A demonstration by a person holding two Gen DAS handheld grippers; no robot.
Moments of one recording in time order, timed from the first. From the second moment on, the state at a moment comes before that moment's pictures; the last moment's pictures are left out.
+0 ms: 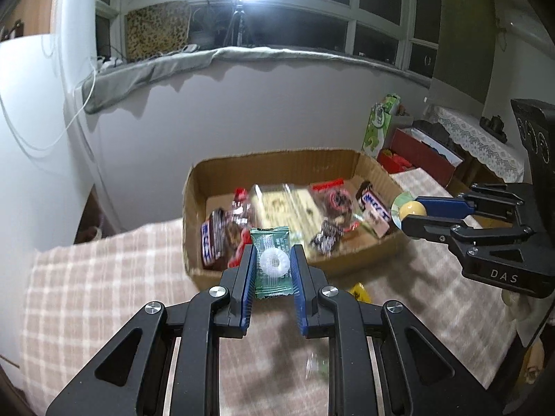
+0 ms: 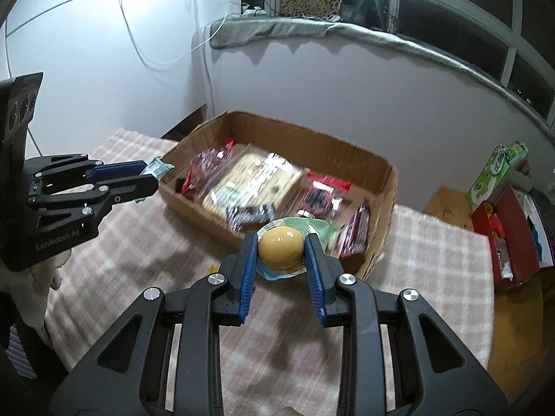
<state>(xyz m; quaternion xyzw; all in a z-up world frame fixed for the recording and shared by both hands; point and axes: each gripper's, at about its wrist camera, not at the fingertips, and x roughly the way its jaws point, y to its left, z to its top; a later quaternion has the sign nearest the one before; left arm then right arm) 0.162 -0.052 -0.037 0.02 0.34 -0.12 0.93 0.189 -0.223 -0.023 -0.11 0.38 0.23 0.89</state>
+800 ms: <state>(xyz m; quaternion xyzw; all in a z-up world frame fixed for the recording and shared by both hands) 0.213 -0.060 -0.046 0.02 0.35 -0.11 0.93 0.243 -0.219 -0.036 -0.11 0.39 0.22 0.89</state>
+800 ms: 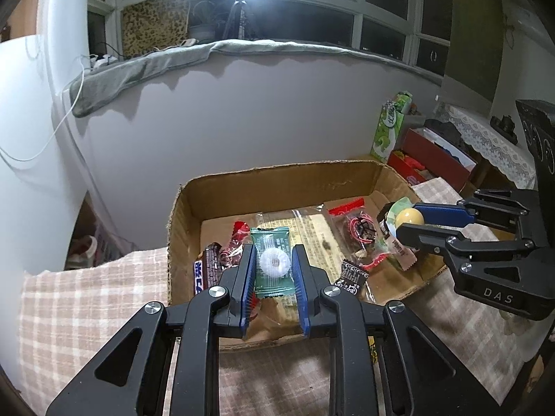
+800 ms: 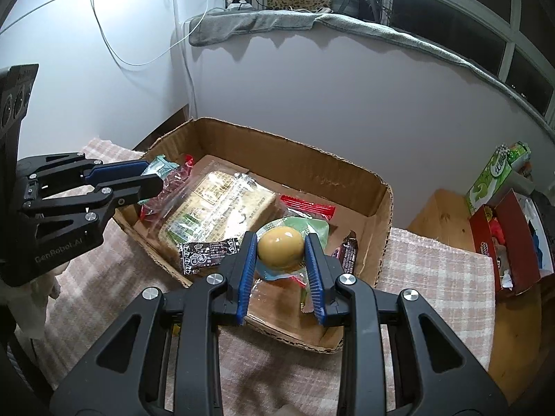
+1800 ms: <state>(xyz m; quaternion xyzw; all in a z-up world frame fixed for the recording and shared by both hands) 0.139 -0.020 -0.053 -0.04 0.37 -0.10 0.92 0.185 -0.227 -0.034 -0.10 0.40 0.25 0.87</state>
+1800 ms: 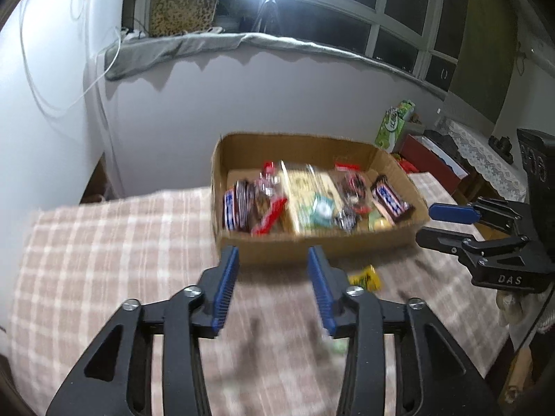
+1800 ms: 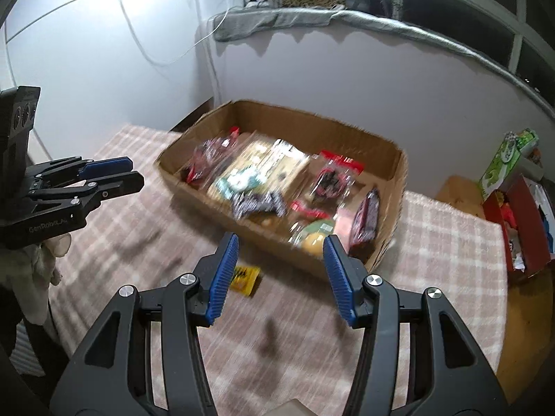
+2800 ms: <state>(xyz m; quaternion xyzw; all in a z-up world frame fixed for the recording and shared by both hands) 0.098 -0.053 -0.104 -0.05 0.43 -0.15 0.89 0.207 -0.154 -0.106 -0.17 0.47 0.35 0.79</state>
